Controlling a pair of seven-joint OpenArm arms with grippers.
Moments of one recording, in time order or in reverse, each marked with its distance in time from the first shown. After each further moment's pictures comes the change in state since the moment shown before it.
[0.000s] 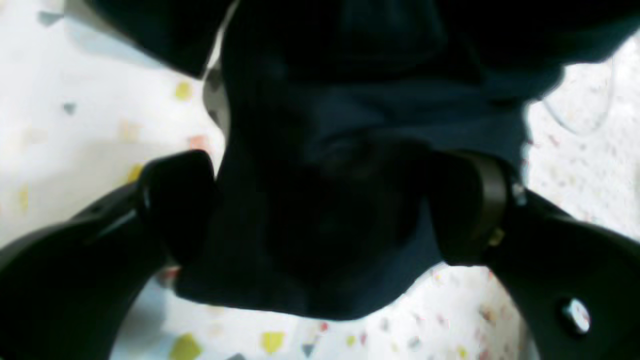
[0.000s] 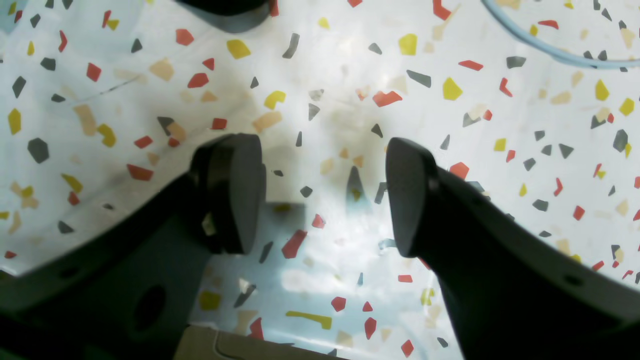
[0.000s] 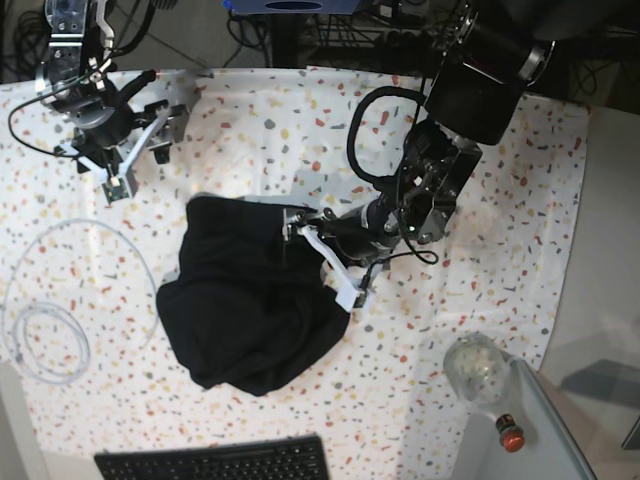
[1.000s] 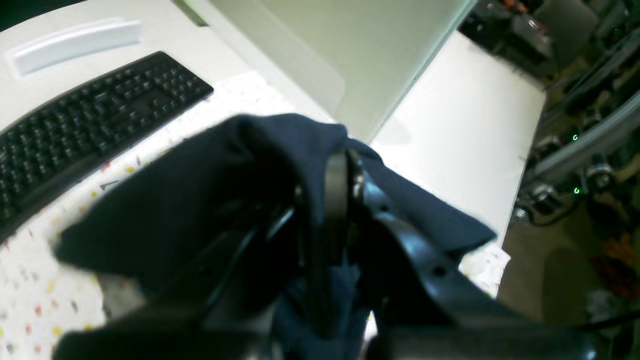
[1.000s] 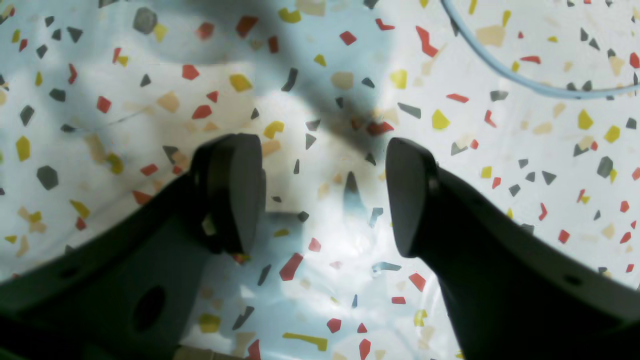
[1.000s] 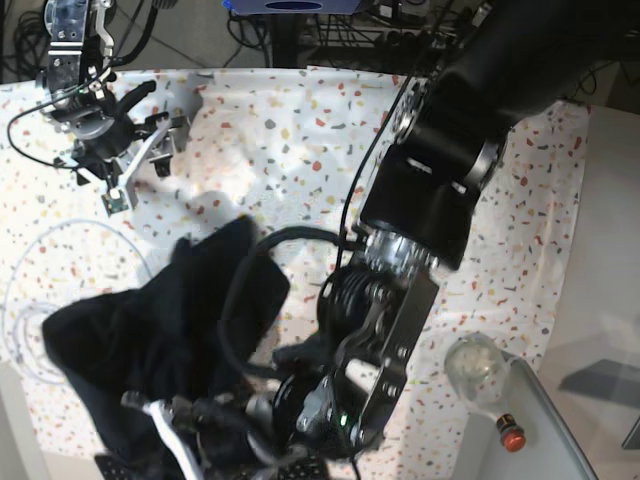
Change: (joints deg) left arm -23.5 14.0 0.9 27.3 -0.1 5.1 22.3; right arm 1.9 0.0 -0.1 0.5 0.2 0.0 0.2
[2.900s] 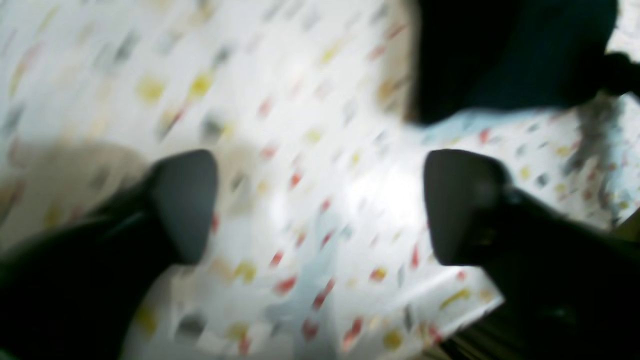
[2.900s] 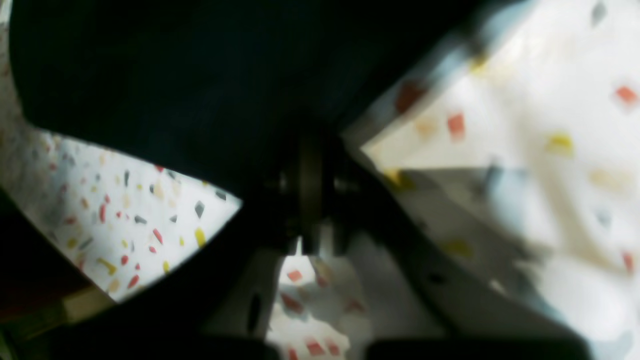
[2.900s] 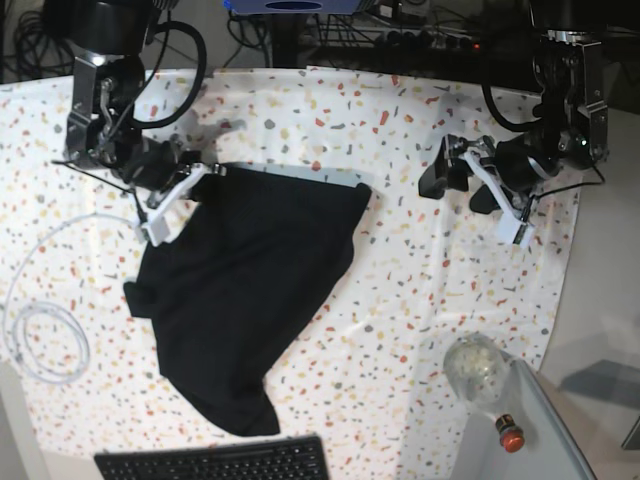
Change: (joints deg) left arm 48.8 -26.4 -36.6 3.1 1.7 -23.4 -2.3; right arm 17.4 -4.2 9.0 -28.0 22.6 9.0 -9.6
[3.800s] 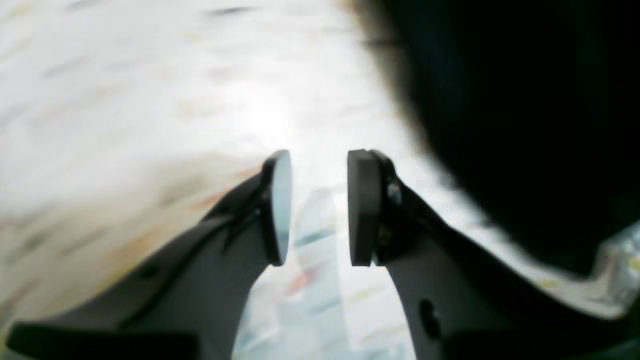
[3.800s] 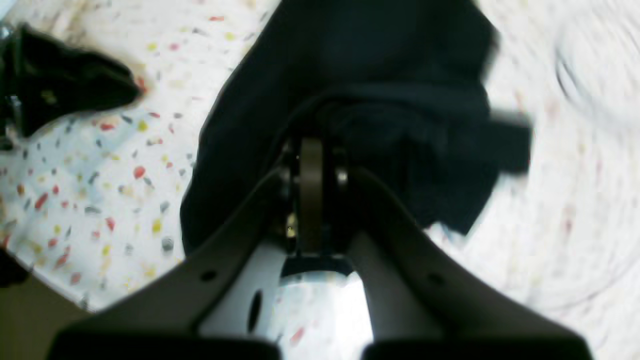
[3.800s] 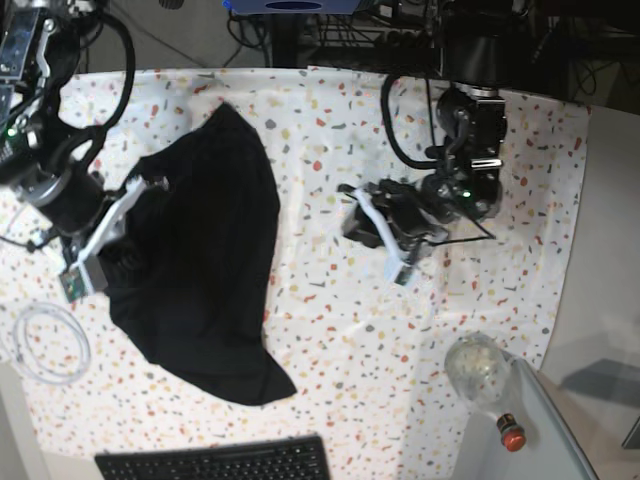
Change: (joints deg) left arm -13.7 14.0 8.5 -13.0 24.7 1.3 -9.7; right arm -6.8 9.2 -4.7 41.7 0.1 -3.4 -4.4
